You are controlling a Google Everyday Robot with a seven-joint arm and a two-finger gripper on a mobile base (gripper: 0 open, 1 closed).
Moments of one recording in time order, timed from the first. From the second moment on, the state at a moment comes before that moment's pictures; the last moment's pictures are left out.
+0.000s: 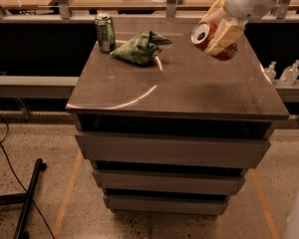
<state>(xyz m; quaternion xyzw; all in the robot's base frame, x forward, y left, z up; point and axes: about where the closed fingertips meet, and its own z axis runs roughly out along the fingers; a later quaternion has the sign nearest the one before) 0.635 -0.154 0.982 -0.74 0.60 0.04 0.30</state>
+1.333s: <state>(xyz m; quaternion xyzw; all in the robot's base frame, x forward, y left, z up) 0.634 -0.123 0.964 -0.69 0.58 0.21 0.38</state>
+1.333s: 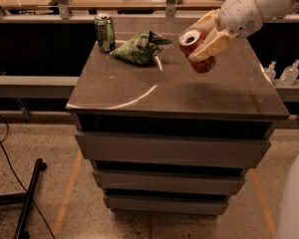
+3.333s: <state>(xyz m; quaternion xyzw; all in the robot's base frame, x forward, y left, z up) 0.662 -0.122 0.918 -0.52 0.54 0.45 0.49</state>
